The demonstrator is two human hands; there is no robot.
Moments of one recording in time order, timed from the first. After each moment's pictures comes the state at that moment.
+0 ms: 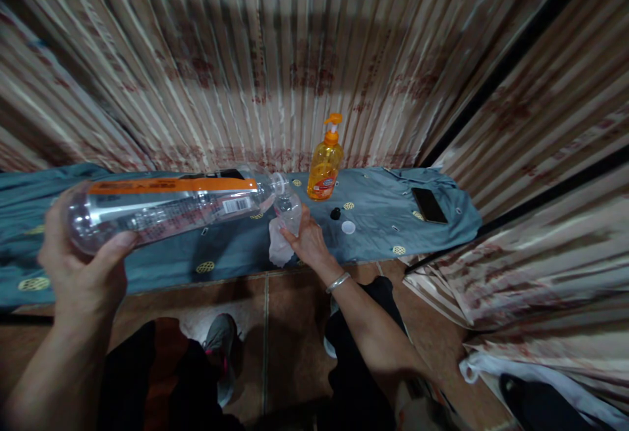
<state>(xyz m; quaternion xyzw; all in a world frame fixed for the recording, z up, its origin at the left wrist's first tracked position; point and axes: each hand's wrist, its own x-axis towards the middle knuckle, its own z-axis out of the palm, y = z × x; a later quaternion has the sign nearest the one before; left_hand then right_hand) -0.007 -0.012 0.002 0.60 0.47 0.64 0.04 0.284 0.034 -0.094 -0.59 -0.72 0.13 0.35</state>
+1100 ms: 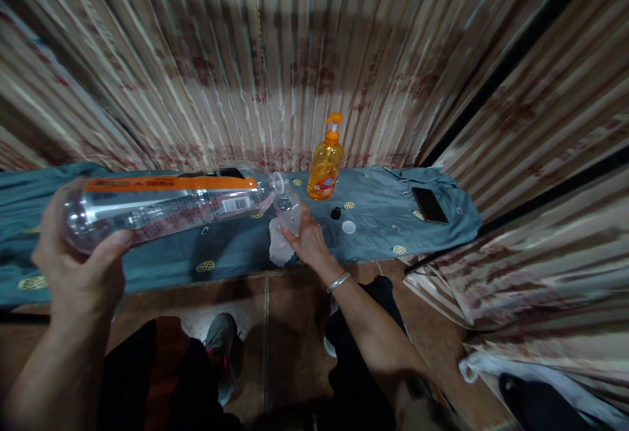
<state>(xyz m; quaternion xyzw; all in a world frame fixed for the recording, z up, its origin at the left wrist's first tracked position) -0.007 -0.012 0.002 0.59 0.47 0.66 0.05 0.285 0.035 -0.097 -0.58 -0.72 0.11 0.37</state>
